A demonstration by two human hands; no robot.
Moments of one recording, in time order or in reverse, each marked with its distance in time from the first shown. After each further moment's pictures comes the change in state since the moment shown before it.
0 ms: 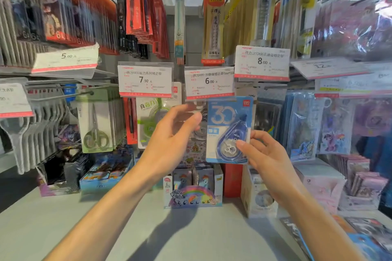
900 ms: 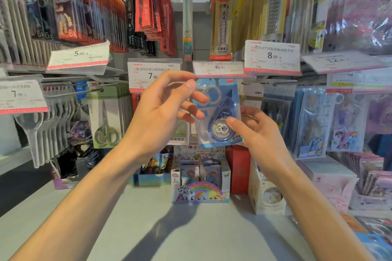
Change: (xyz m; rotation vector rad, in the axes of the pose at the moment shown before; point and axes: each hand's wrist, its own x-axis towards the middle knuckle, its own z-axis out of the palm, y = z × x) left_hand 0.002 0.050 -0.026 -0.191 -0.035 0.163; right_hand 0.022 -0.021 0.035 -0.091 -0.022 -0.153
